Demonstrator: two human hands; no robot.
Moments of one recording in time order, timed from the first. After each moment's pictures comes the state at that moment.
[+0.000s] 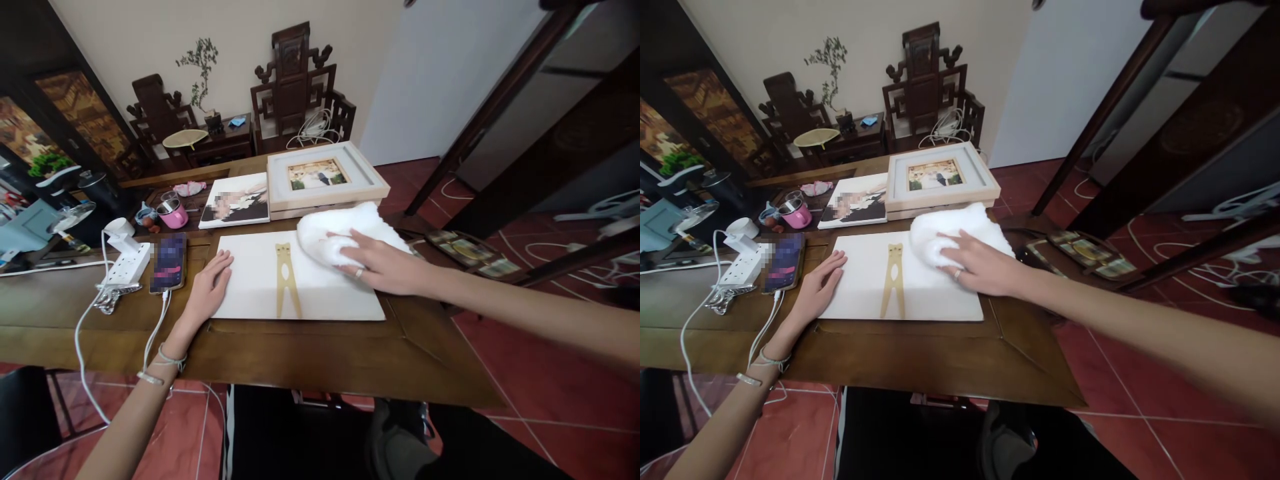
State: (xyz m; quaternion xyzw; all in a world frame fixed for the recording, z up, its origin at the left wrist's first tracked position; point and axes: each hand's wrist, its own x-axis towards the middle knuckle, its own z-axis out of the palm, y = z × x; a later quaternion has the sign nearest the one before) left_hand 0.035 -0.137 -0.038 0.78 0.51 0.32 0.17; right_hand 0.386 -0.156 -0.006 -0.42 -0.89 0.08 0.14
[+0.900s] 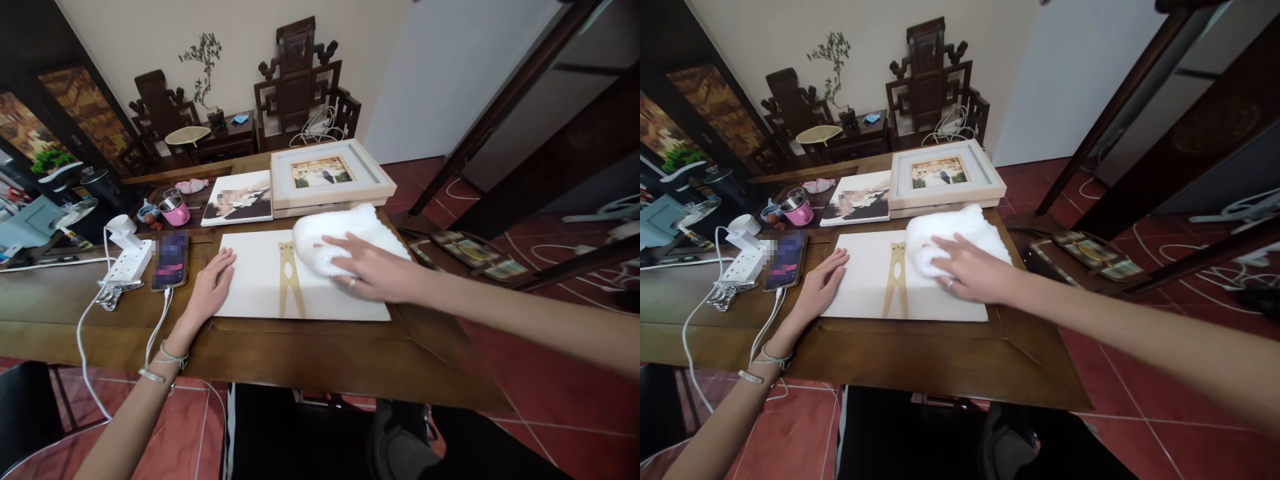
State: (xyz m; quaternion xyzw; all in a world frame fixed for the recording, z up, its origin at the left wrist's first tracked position) left_hand 0.036 -0.138 -0.037 0.78 0.50 0.32 0.17; right_hand 0.374 -0.157 -0.015 -0.35 -0.93 0.02 0.13
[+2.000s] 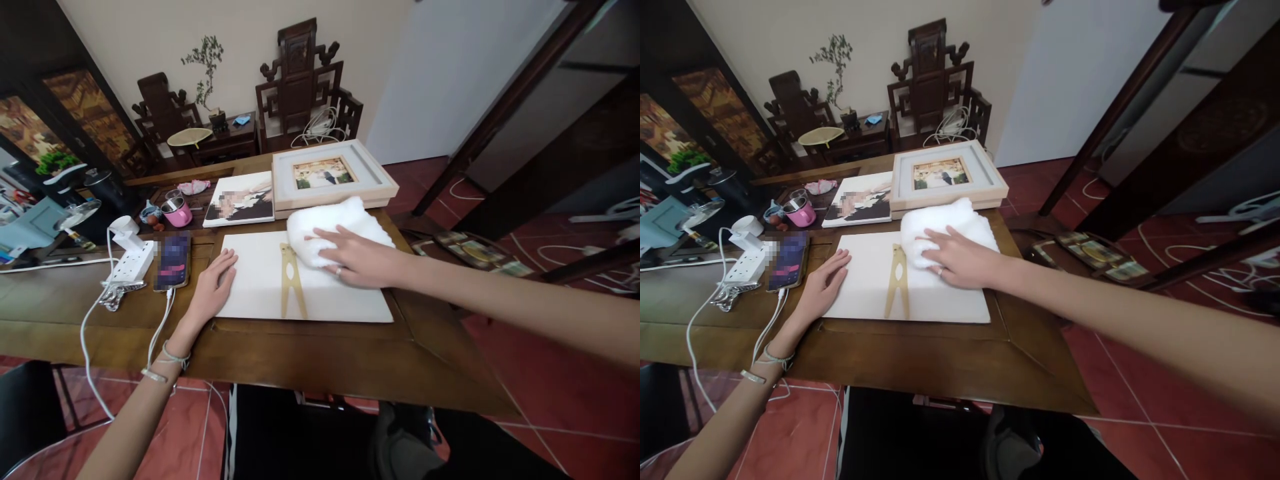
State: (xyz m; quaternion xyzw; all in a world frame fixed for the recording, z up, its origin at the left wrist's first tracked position) left_hand 0.036 -0.138 -0.037 0.79 0.51 0.31 0.17; right_hand 0.363 -0.131 -0.012 -0.34 -0.94 0.03 0.08
